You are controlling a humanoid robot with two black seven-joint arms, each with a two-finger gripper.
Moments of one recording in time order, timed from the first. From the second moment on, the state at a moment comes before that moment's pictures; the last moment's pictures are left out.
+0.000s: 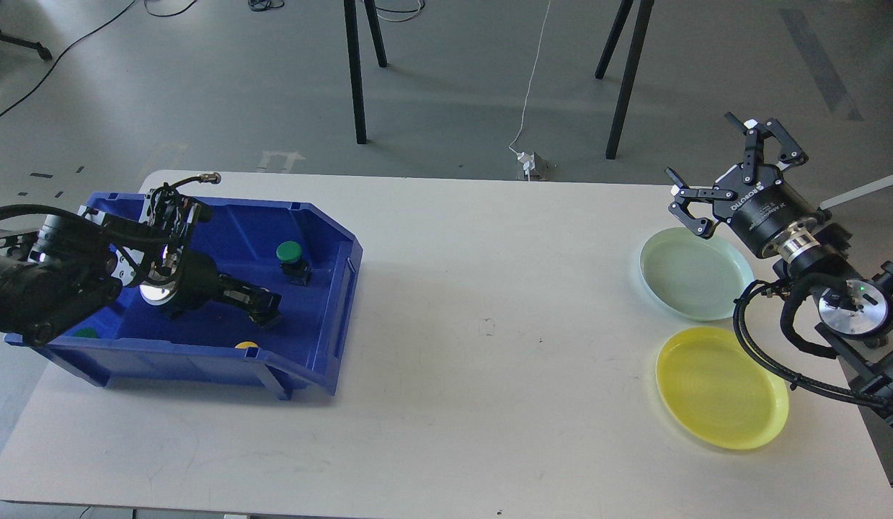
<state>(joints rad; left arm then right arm) -1.01 0.57 0.05 -0.74 1.60 -0.49 -0.49 0.61 -0.51 0.75 0.85 0.16 0.49 0.16</state>
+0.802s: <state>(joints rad) -1.03 0.74 -0.11 -0.87 1.49 -0.49 -0.49 0.60 -0.52 0.75 0.85 0.16 0.49 0.17</state>
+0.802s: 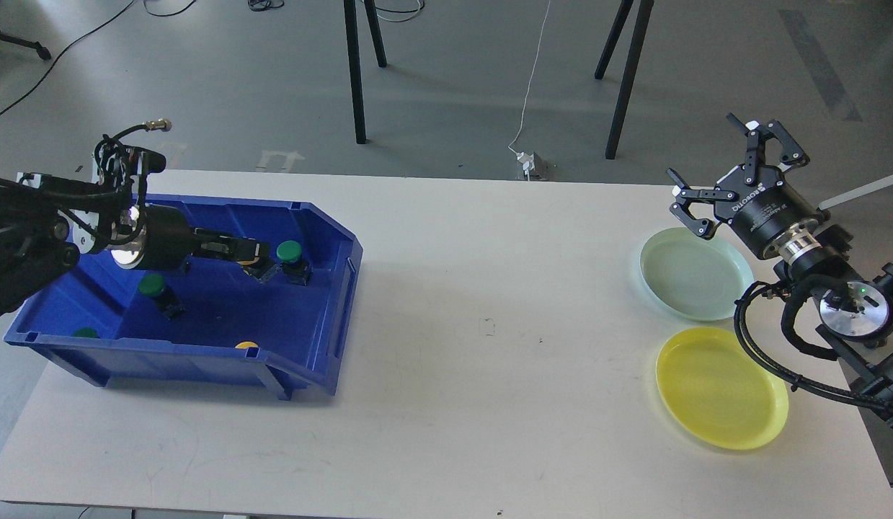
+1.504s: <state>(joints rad) -1.02 0.96 -0.22 -1.36 0.85 -0.49 -0.49 0.61 -0.55 0.77 0.92 0.15 0.49 0.16</state>
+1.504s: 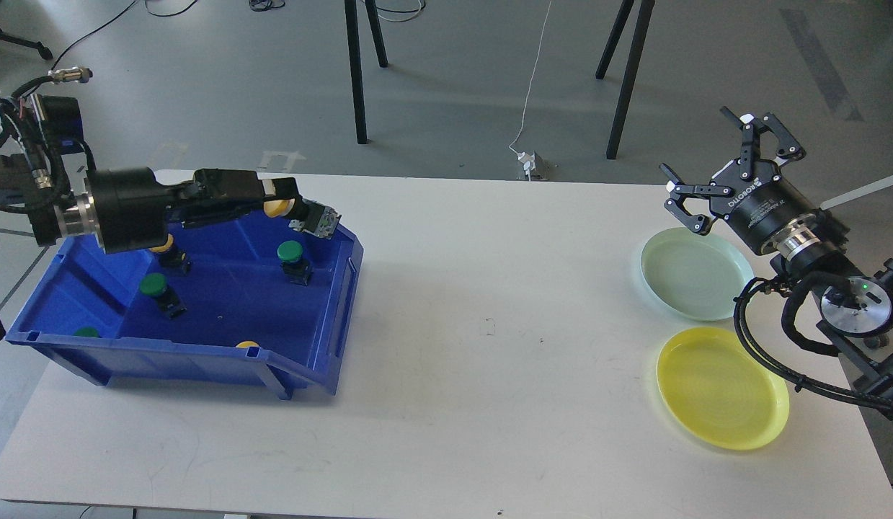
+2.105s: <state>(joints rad) -0.93 0.52 -0.35 -1.10 0.49 -0.49 -0.49 0.70 -0.36 0.75 1.04 -0.50 0.49 0.41</state>
